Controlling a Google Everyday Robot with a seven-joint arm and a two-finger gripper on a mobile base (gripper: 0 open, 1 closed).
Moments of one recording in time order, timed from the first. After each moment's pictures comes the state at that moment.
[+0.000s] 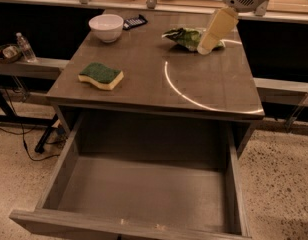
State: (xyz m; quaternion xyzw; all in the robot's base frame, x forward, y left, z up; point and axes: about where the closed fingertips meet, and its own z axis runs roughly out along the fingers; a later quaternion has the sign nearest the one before) arm 0.640 -0.150 1.009 -0.55 0.76 -0.05 0.33
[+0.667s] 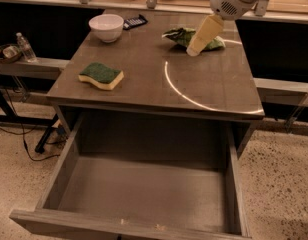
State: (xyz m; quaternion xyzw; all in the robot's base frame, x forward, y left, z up) arm 0.674 -0.136 0.986 -0.53 0.77 -0.05 0.35
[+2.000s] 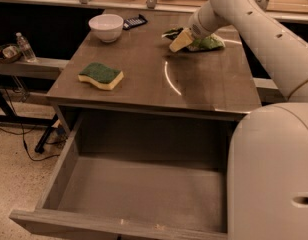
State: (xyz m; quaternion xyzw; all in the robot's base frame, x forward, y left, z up) arm 0.847 -0.126 0.872 -0.39 0.82 0.00 0.41
